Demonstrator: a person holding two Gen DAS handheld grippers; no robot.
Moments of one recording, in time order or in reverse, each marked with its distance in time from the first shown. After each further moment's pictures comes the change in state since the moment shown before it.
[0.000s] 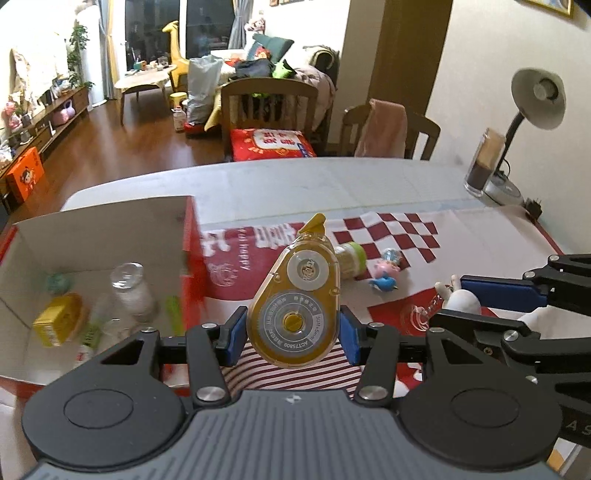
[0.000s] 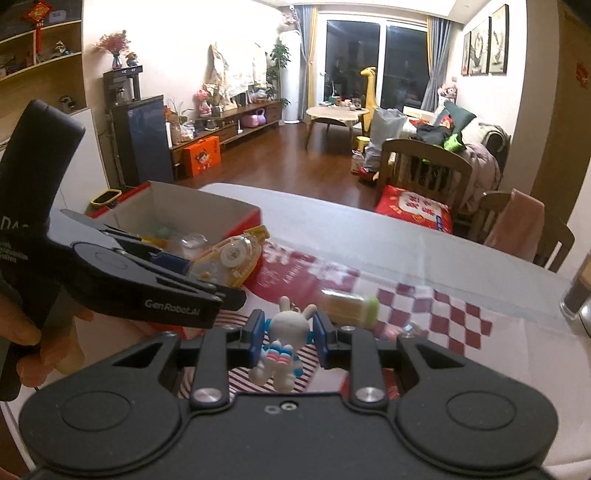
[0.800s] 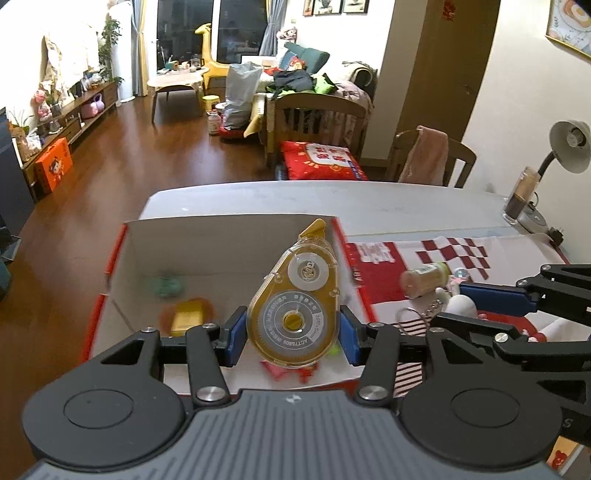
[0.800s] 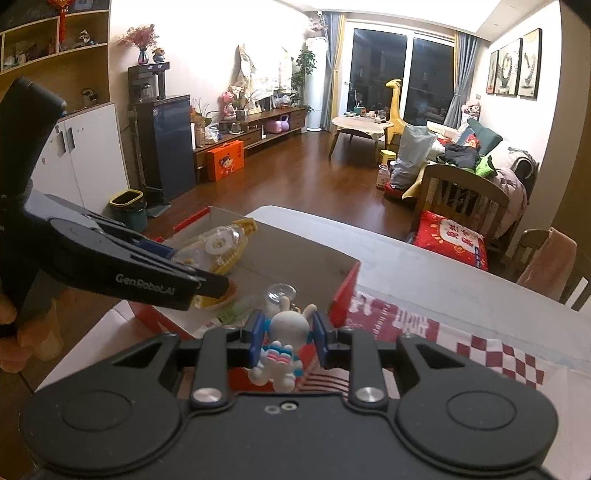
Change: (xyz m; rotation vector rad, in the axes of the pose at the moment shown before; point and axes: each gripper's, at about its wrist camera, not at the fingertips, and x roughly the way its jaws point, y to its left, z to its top) left arm -0.065 0.151 0.005 -0.061 -0.024 0.048; right arm 0.049 0.116 0.060 -0.061 -0.010 0.022
